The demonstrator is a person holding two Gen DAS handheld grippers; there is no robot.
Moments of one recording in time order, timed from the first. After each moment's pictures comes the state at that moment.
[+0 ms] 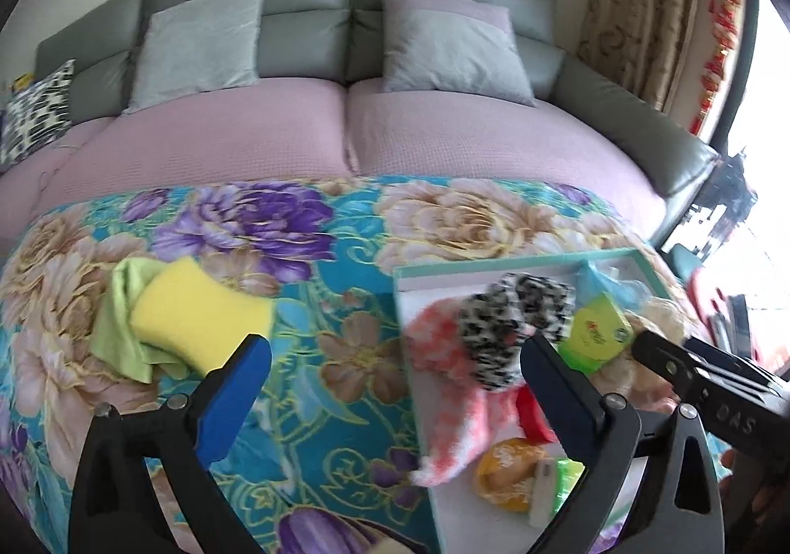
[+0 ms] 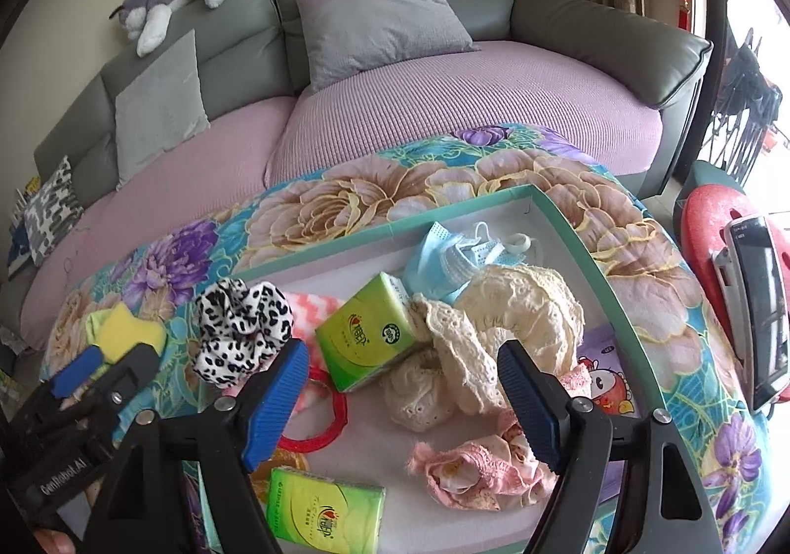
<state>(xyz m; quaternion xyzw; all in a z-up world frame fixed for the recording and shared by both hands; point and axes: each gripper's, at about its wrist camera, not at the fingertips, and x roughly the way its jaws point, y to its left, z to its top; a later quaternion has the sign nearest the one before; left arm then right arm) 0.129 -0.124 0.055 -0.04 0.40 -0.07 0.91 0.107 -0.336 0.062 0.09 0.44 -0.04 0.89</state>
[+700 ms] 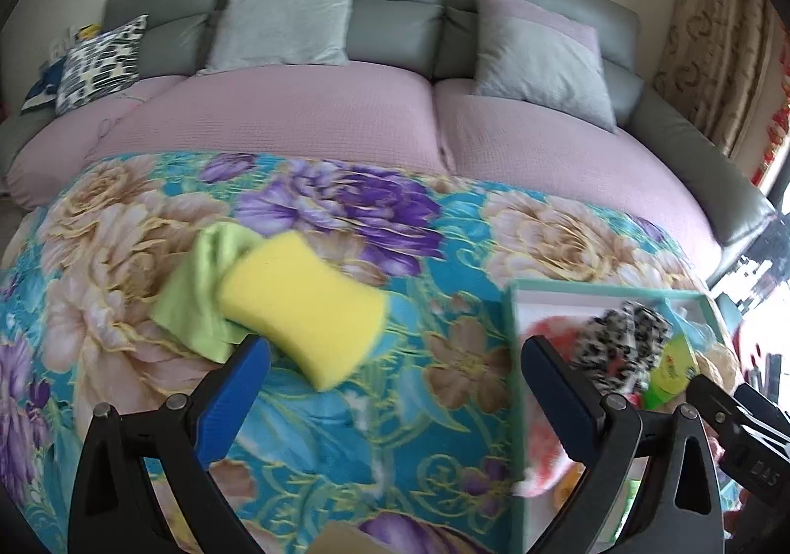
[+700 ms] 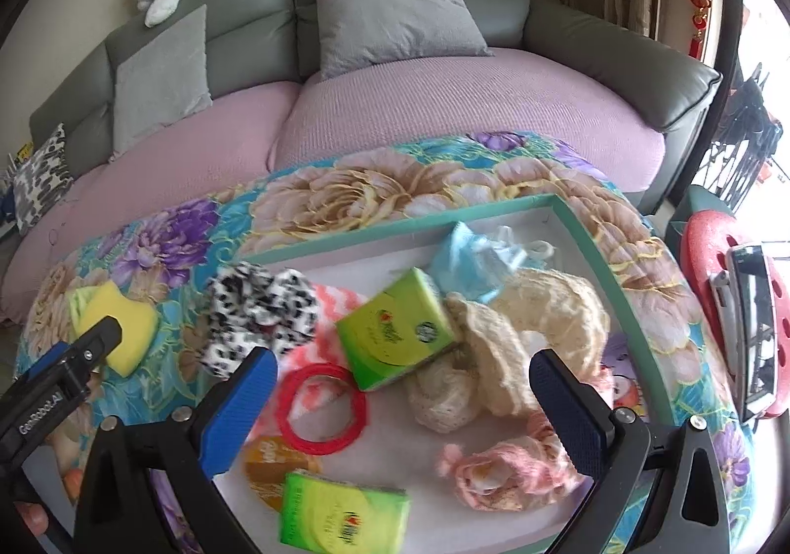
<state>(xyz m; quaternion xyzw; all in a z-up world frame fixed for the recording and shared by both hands) 0.135 -0.064 0.046 -0.08 0.41 0.03 0.91 0.114 -0.299 0.066 0.06 0.44 -0.03 0.90</state>
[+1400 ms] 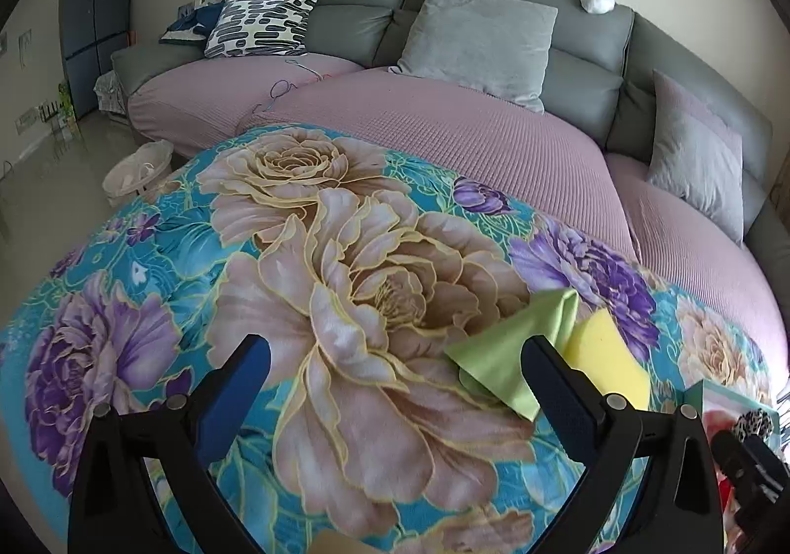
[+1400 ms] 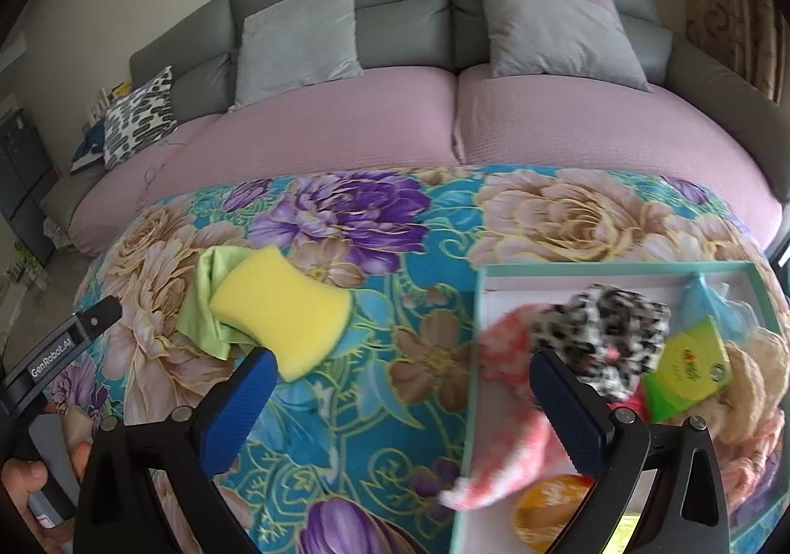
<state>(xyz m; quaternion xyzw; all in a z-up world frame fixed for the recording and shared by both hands) 0.101 0.115 0.036 -0.16 0.37 0.20 0.89 0.142 -0.140 0.052 0.02 0.43 0.11 0.90</state>
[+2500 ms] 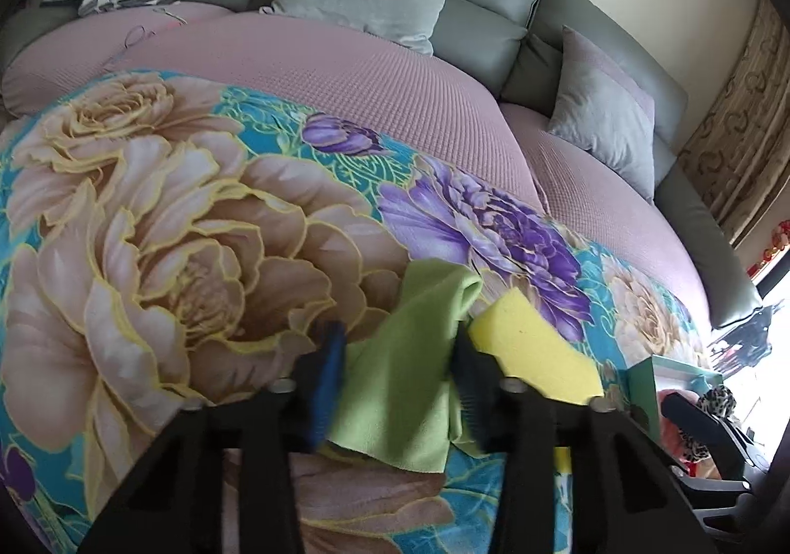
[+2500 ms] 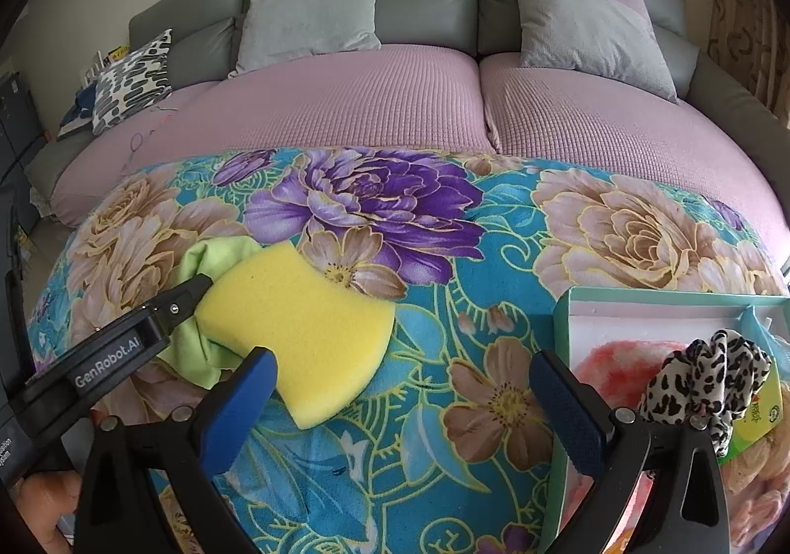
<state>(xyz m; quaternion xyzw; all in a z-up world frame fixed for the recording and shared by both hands) 0.173 0.094 -0.017 -0.22 0.41 0.01 0.89 0.177 -0.096 0.018 -0.02 0.45 0.10 0.89</state>
